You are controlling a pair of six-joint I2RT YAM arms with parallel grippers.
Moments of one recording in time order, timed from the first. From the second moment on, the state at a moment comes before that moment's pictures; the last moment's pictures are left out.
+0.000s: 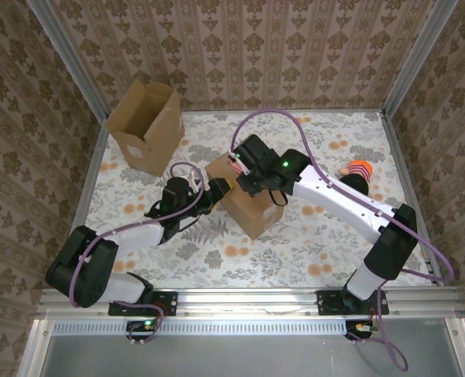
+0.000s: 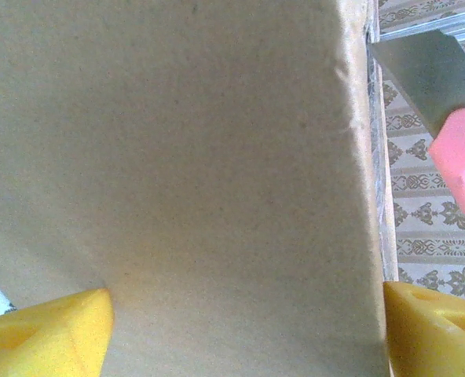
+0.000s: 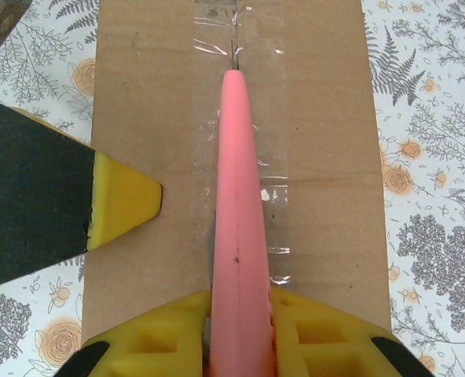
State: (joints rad) left arm -0.58 1.37 0.49 0.49 0.39 -1.14; right arm 0.80 1.63 1.58 -0.93 0.23 0.08
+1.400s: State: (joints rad) left arm -0.58 1.37 0.50 0.48 0.39 -1.14; right arm 0.84 1.52 1.45 -1.02 0.29 0.15
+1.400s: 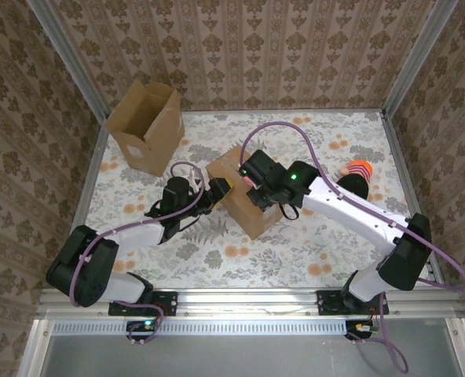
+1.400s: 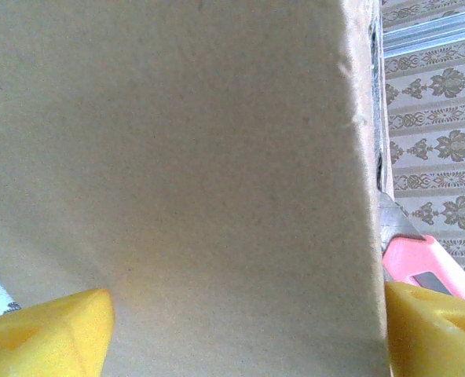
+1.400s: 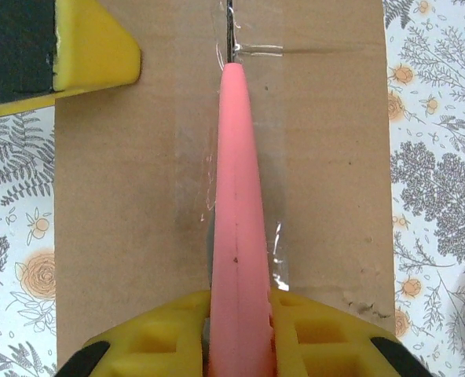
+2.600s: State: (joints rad) left arm -0.58 1.36 0.53 0.40 0.39 -1.11; right arm 0.92 1.38 1.42 -1.31 0.30 0.32
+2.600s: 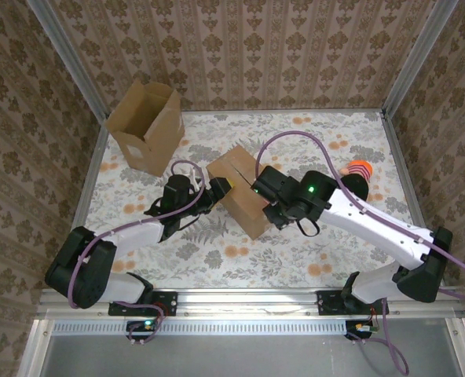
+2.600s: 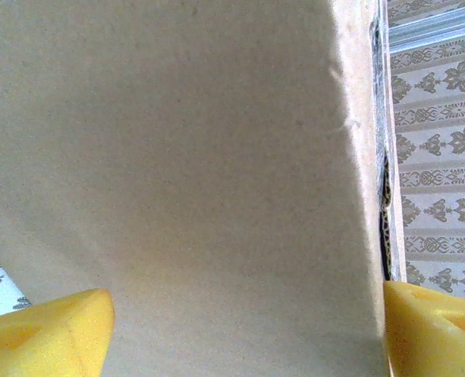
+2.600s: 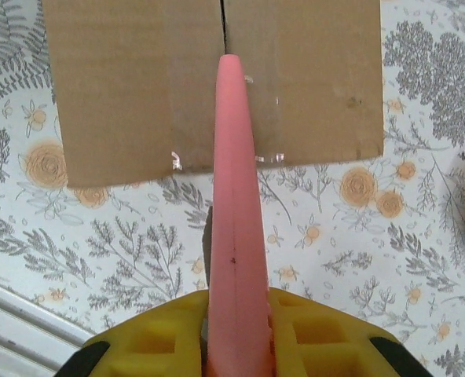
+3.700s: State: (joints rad) left arm -0.58 1.36 0.56 0.34 0.41 -1.08; right arm 1.02 1.14 1.30 -1.50 0.25 0.60
